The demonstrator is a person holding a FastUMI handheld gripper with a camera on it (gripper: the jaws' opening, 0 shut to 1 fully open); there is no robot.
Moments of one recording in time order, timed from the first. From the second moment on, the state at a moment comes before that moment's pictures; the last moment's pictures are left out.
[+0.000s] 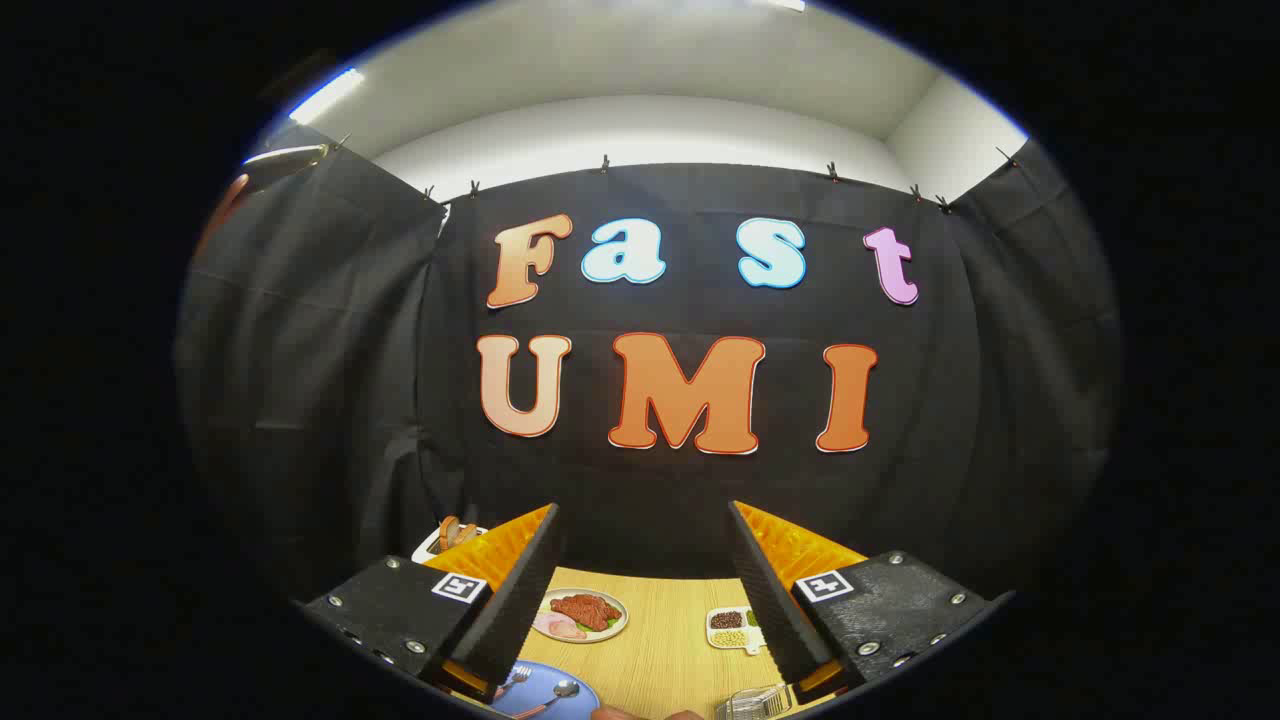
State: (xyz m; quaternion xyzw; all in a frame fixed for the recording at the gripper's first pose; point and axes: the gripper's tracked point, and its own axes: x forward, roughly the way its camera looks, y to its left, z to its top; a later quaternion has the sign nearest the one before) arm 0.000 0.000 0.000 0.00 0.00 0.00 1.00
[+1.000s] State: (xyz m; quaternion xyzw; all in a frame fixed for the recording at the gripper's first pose) arm -0.002 0.006 -0.002 0.00 0.00 0.00 1.00
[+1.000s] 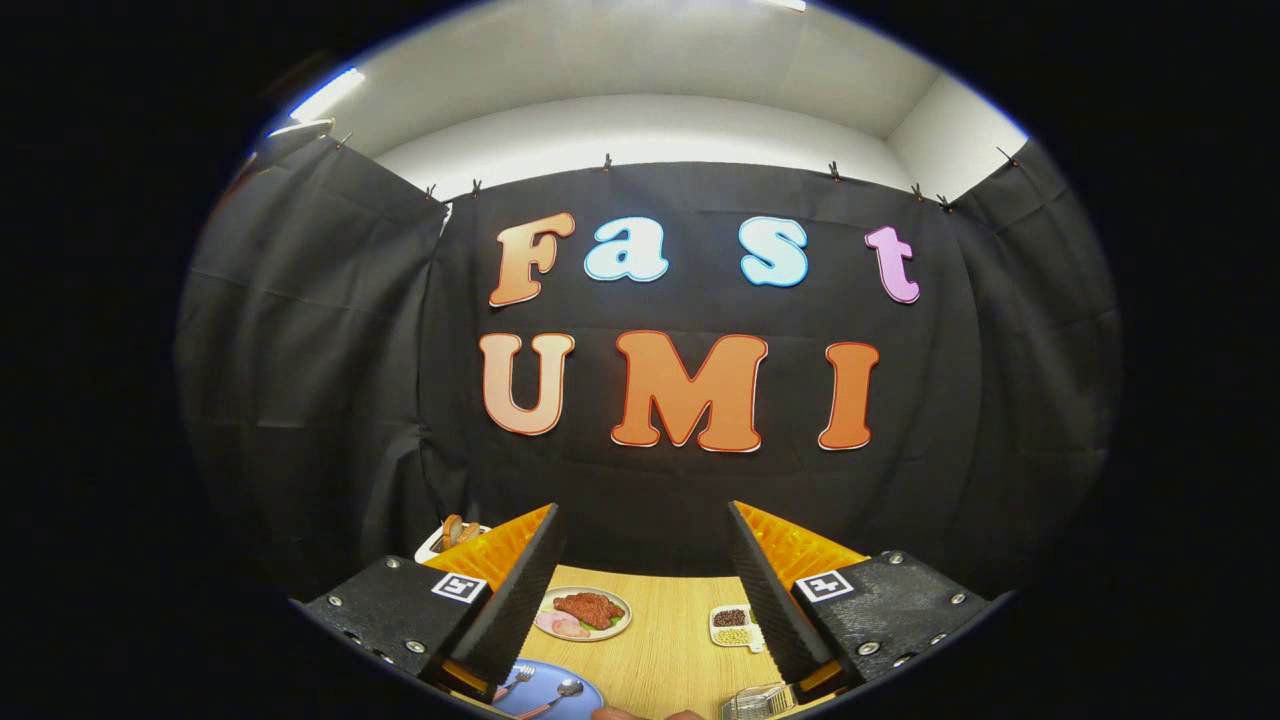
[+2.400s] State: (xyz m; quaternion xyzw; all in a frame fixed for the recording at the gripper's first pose) arm -0.006 0.073 -0.123 -0.01 0.14 0.01 0.99
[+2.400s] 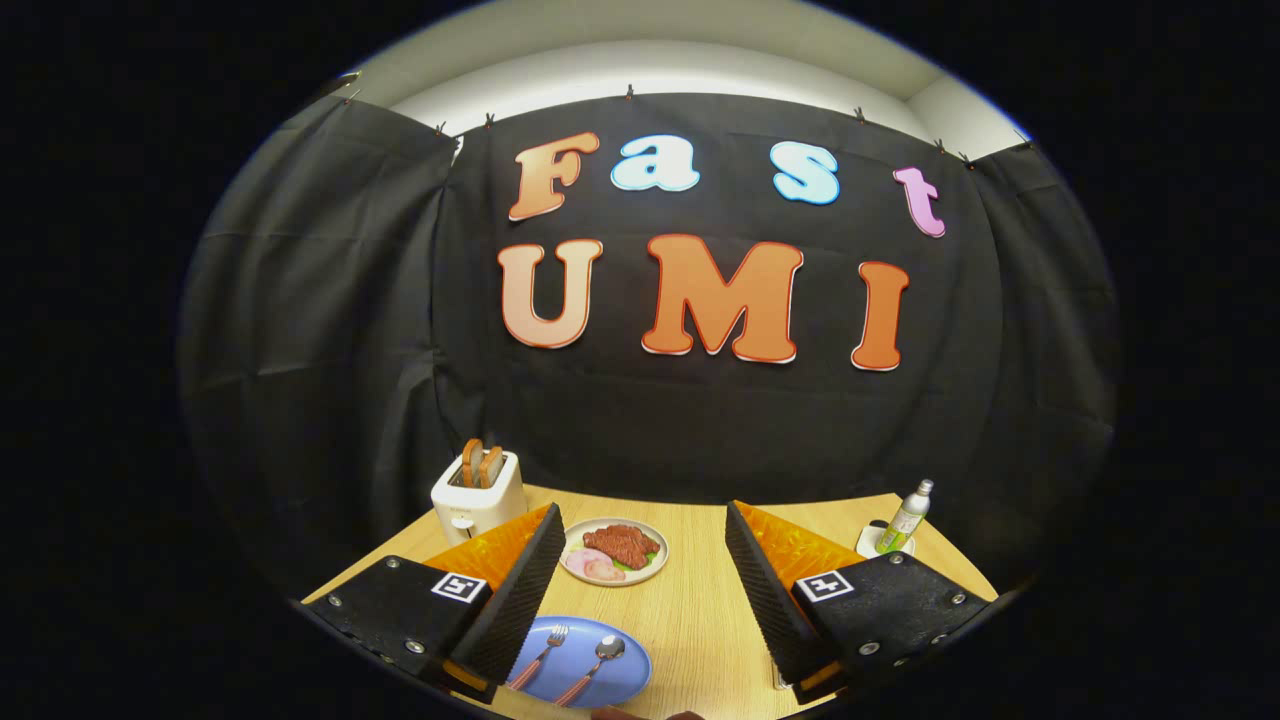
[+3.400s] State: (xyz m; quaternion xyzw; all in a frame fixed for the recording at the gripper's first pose) arm -0.075 0.131 -0.351 0.00 0.42 0.05 0.91
